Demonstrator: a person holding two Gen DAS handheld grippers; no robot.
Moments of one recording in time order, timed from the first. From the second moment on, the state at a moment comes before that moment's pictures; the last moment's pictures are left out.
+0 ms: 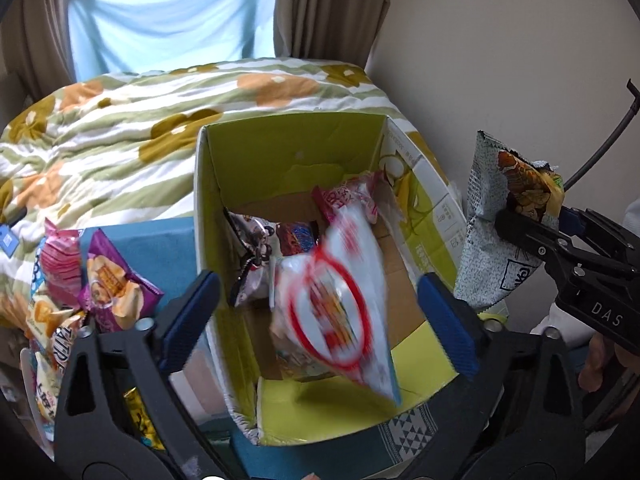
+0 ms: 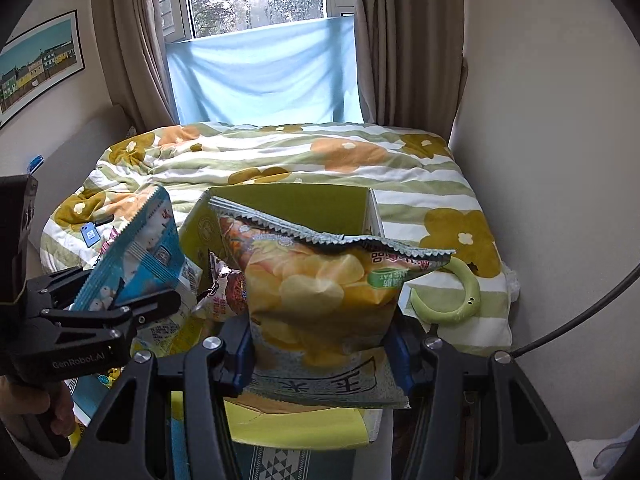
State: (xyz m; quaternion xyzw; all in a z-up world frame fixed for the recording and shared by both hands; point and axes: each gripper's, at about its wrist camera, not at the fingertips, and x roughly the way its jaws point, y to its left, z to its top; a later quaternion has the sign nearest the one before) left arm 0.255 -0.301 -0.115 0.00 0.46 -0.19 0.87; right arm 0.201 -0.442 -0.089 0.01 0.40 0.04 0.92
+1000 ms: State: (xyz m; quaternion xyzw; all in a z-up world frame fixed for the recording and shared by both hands) left arm 0.244 -0.247 -0.113 -0.03 0.46 -0.12 0.88; right arm 0.284 -0.438 -0.126 0.03 0.44 0.07 0.89
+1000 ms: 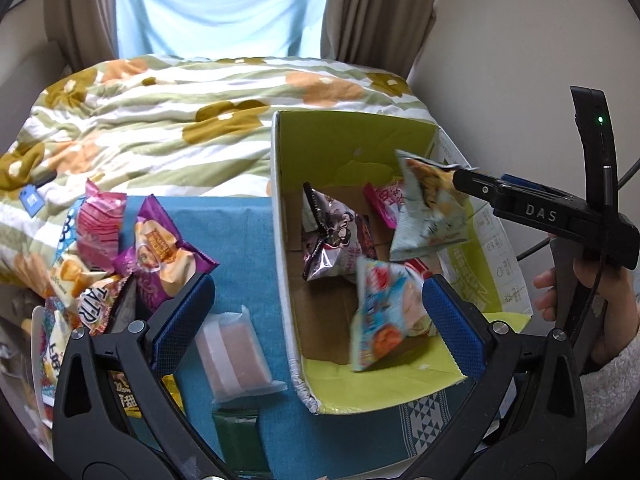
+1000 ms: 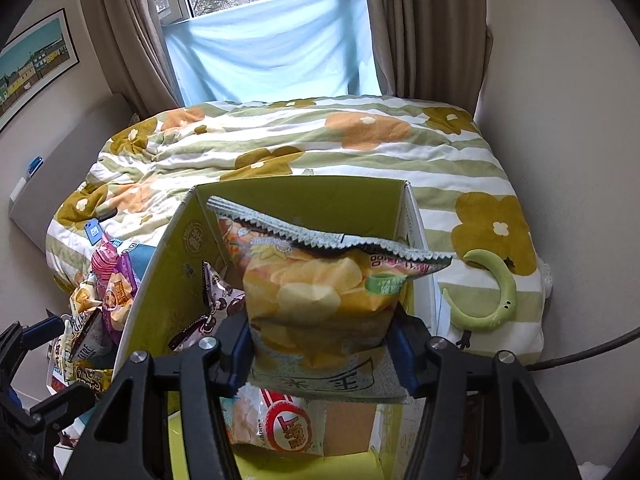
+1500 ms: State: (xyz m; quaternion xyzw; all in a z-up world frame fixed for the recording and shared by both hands) left arm 0.225 -0.251 -0.125 -0.03 0.48 -0.10 0.87; right arm 0.264 -0.457 -0.135 0.04 0.43 0.08 0.90
